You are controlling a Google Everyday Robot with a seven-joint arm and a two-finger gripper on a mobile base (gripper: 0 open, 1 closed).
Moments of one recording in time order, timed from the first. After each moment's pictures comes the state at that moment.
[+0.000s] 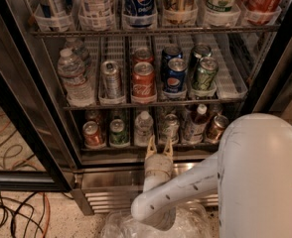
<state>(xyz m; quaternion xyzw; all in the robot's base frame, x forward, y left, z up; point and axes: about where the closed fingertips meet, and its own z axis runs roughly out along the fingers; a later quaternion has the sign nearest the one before) 0.617 -0.068 0.582 0.07 0.71 -0.04 0.70</state>
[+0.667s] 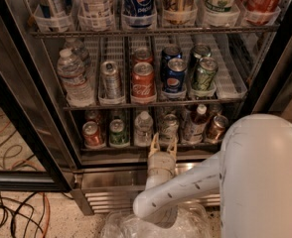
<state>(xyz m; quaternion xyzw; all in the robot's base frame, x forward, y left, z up) 0.622 -0.081 0.590 0.06 0.71 -0.06 0.70</state>
